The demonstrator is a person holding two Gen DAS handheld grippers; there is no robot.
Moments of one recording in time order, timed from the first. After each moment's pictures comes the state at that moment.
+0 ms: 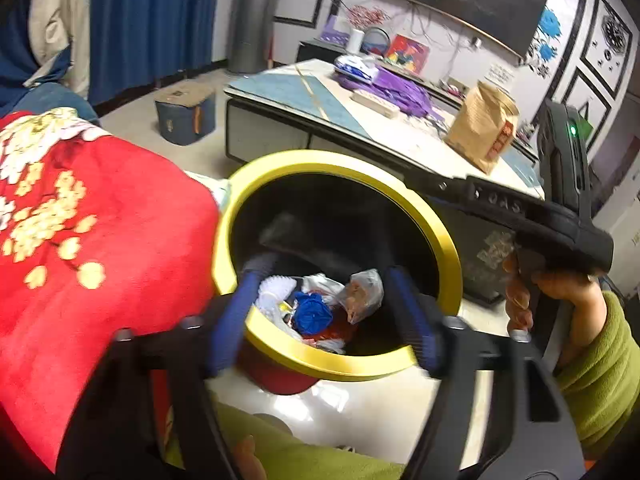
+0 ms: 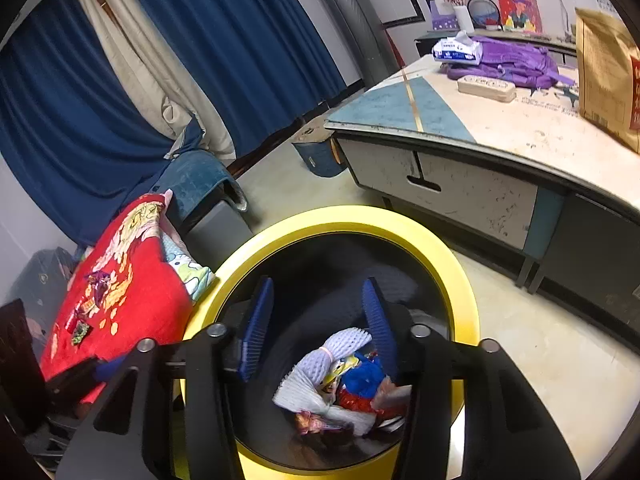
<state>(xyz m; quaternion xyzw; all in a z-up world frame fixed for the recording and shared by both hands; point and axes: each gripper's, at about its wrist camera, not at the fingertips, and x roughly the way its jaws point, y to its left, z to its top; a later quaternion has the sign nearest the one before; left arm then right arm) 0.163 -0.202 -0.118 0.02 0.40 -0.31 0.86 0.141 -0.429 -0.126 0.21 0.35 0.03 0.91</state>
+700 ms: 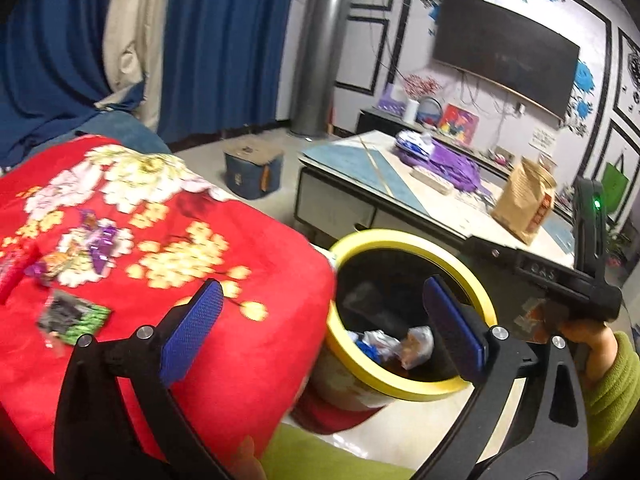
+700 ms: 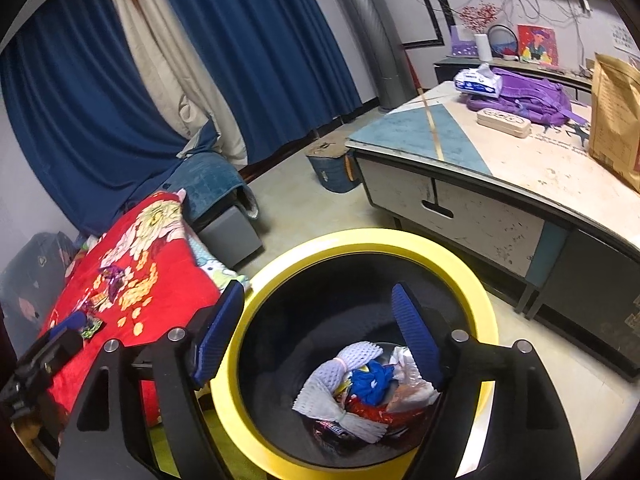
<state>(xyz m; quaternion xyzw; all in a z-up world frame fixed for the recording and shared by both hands) 0.144 -0.125 -0.064 -0.02 0.30 -0.20 0.93 0.136 -0.394 -0.093 0.17 0.33 0.04 0.93</state>
